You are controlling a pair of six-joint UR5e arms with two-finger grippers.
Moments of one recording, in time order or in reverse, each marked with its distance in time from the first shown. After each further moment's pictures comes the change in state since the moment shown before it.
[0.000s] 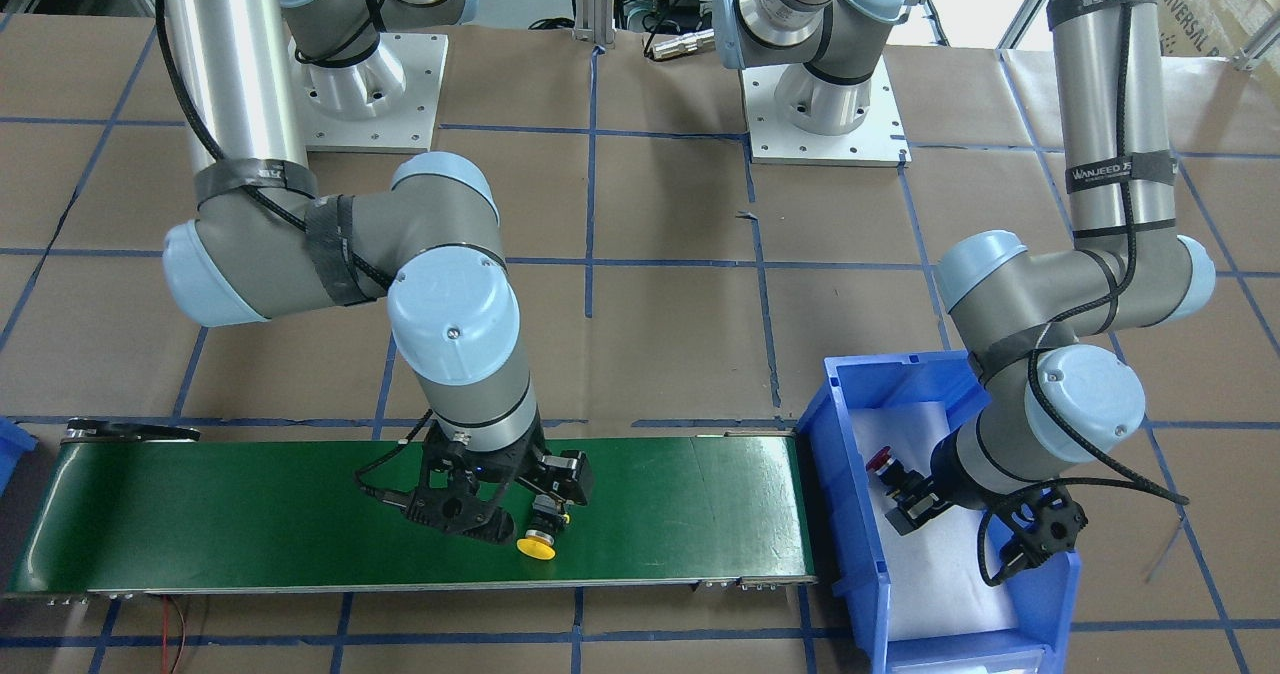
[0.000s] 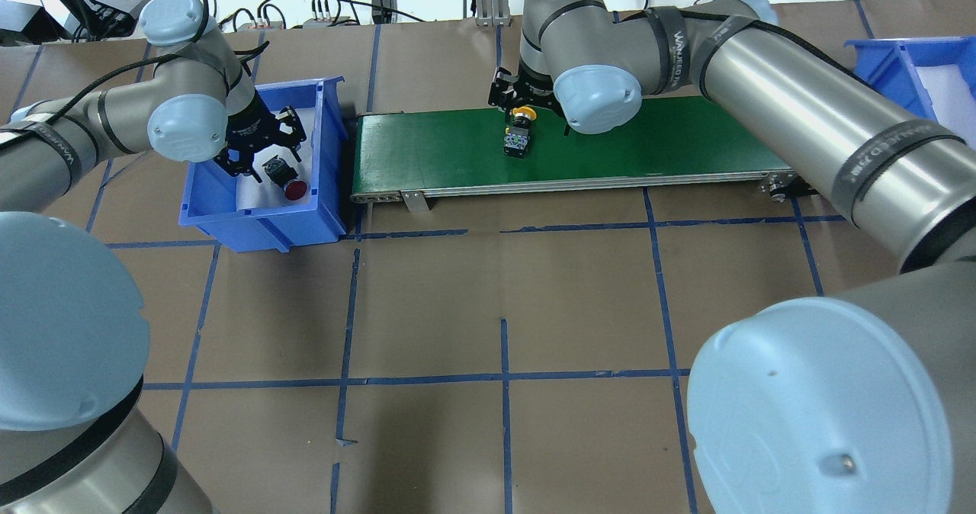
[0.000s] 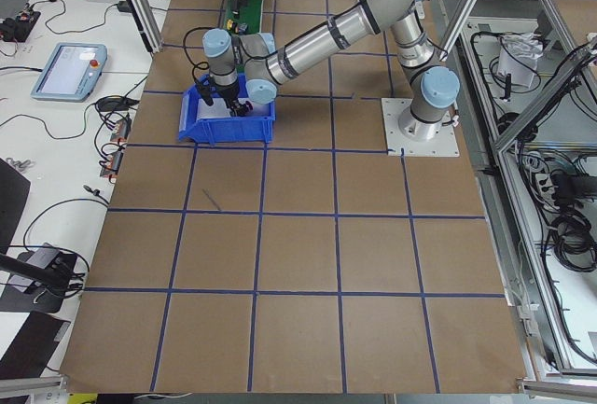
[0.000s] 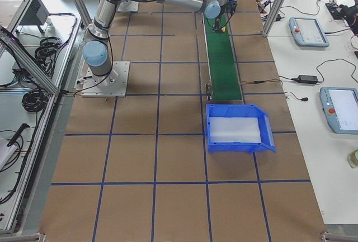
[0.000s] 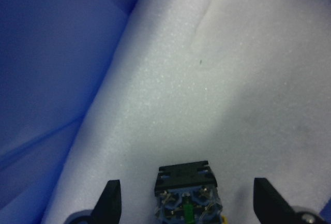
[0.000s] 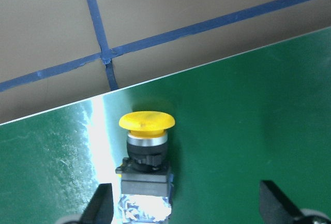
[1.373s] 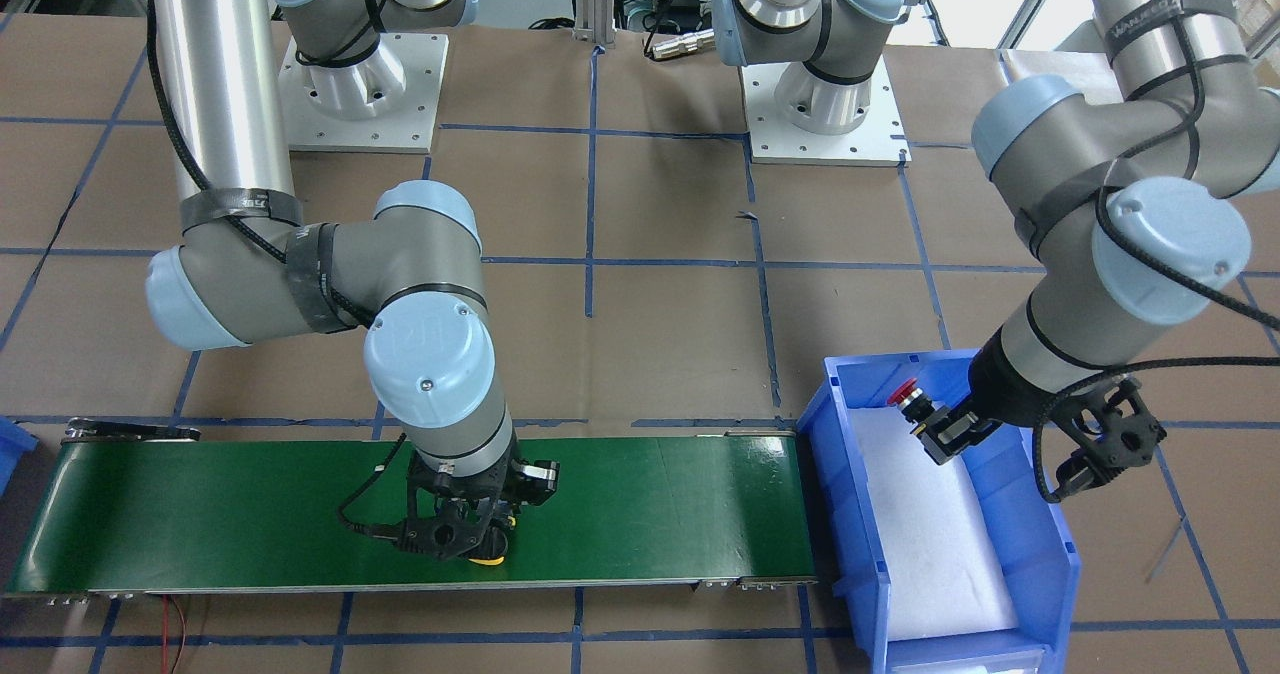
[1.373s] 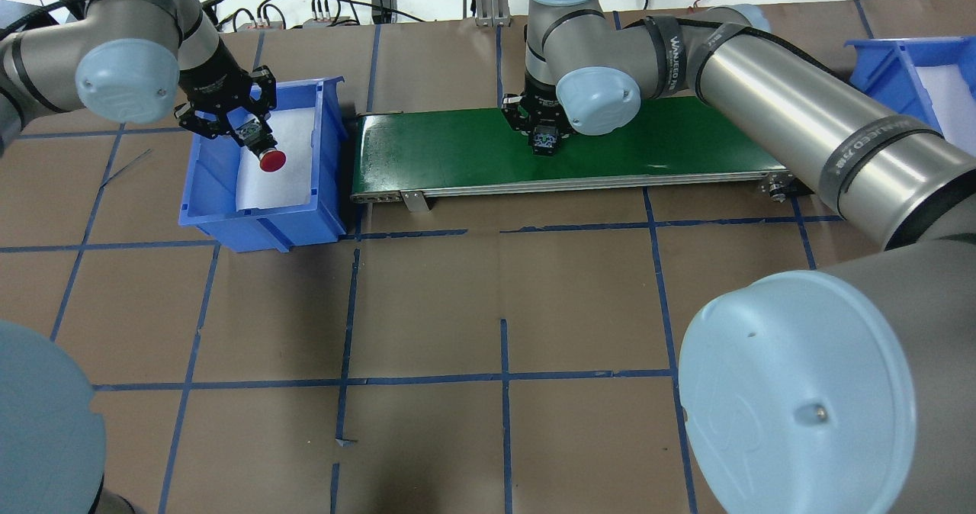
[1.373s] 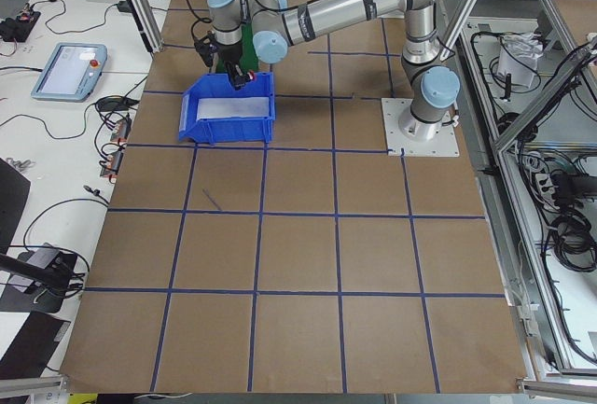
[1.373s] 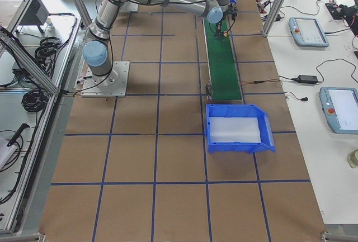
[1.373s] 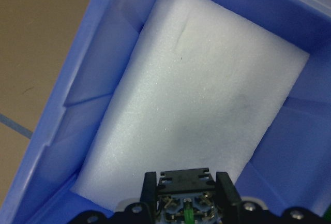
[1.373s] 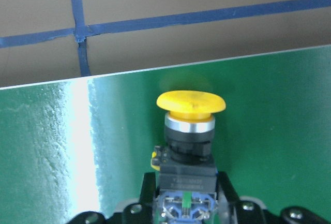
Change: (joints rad) left arm -0.045 0.223 0.088 -0.257 0.002 -0.012; right arm -0.063 0.005 -0.019 0.101 -0.002 -0.225
